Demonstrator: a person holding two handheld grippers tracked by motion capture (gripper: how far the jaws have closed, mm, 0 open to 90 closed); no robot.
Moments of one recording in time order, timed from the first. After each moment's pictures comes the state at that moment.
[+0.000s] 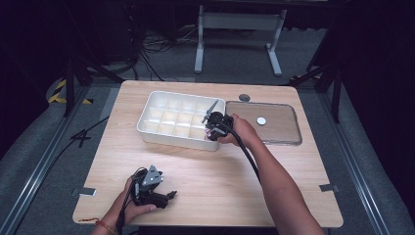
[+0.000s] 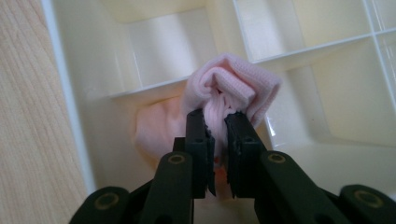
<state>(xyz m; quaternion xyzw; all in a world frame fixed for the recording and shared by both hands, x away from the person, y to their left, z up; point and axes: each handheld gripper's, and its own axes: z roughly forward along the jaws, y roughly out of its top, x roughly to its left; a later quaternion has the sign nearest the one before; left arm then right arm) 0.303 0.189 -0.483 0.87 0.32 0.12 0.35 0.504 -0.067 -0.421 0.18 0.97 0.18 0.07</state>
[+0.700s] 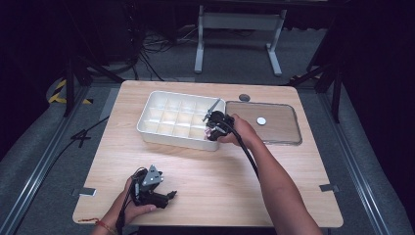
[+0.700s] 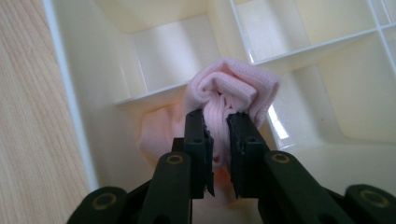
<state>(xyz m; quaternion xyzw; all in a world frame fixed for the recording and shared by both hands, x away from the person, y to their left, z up) 0.303 0.189 -0.483 0.87 0.32 0.12 0.35 0.506 -0.070 -0.422 0.20 0.96 0.20 0.05</state>
